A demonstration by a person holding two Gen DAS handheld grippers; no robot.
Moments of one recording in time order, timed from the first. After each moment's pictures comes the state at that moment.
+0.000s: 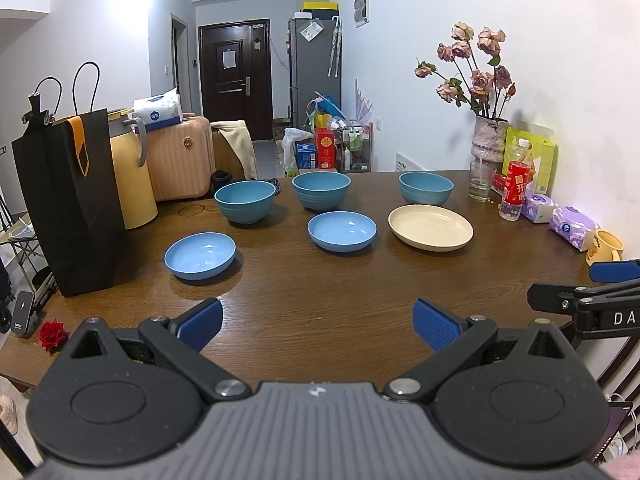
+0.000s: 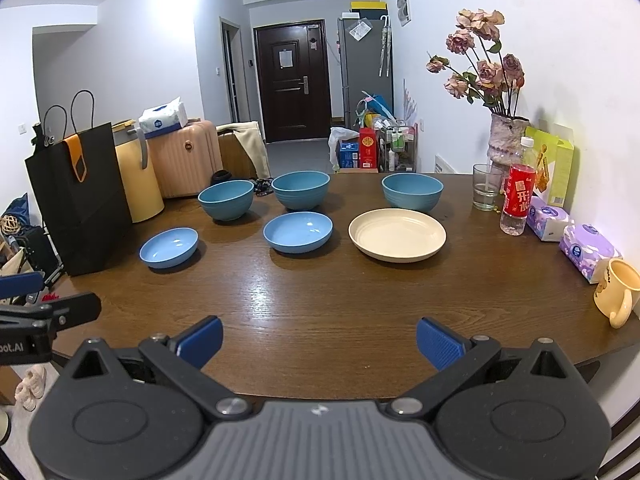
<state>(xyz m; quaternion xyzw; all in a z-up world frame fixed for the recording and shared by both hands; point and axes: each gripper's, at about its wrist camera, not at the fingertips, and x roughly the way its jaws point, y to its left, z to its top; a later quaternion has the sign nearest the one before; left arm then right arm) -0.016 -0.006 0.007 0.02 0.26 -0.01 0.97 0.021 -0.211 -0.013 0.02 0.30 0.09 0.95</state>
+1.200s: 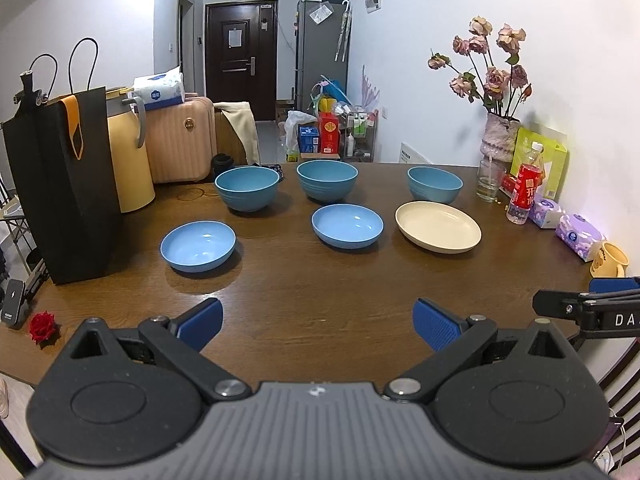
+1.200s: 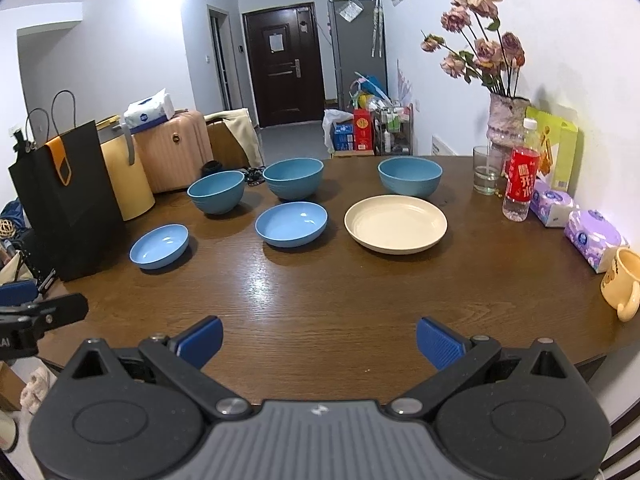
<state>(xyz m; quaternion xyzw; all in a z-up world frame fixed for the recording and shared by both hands) 0.023 0.010 0.011 -0.01 0.29 -0.01 0.96 0.063 -0.217 -0.013 0.04 0.33 0.09 0.94</state>
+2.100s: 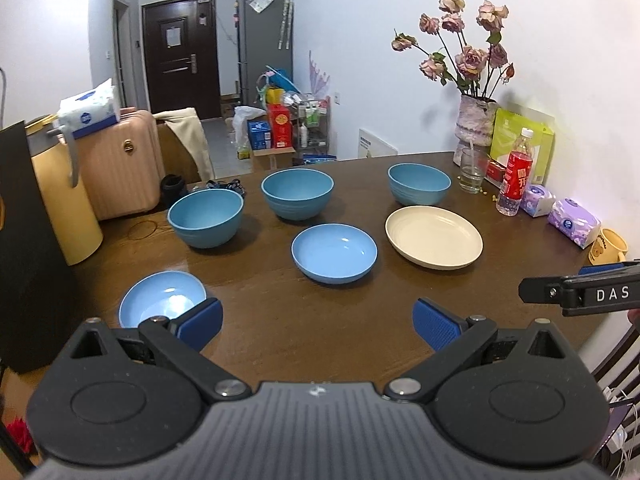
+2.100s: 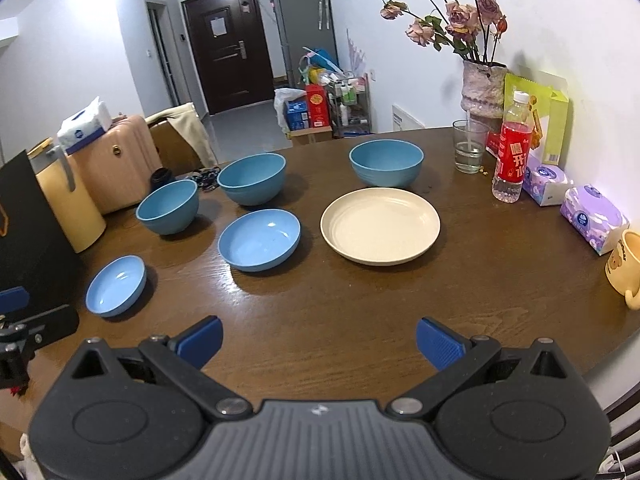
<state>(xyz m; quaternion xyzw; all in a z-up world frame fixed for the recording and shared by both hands) 0.158 0.041 0.016 0.04 0.31 -0.10 0.95 0.173 -0.188 -0.013 0.08 0.37 0.01 0.92</state>
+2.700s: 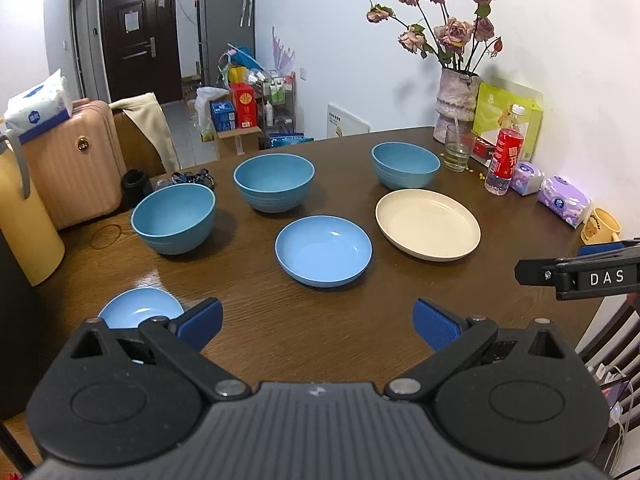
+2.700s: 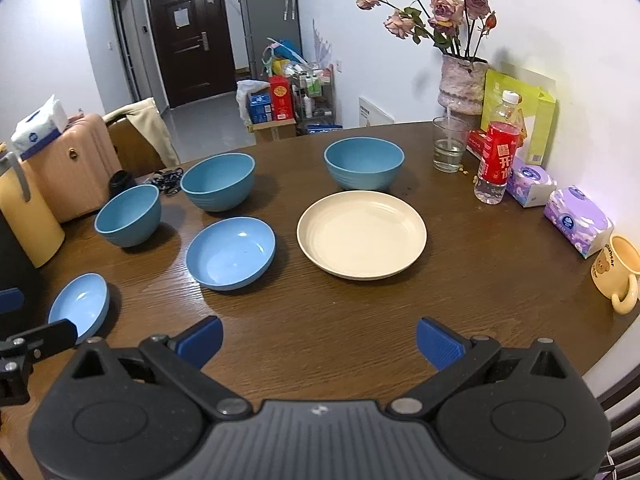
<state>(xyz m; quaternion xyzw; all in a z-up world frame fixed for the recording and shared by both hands) 0.231 0.050 0.005 0.05 0.34 -0.15 0.93 0.223 -0.172 -0.017 0.07 0.39 -0.05 0.92</state>
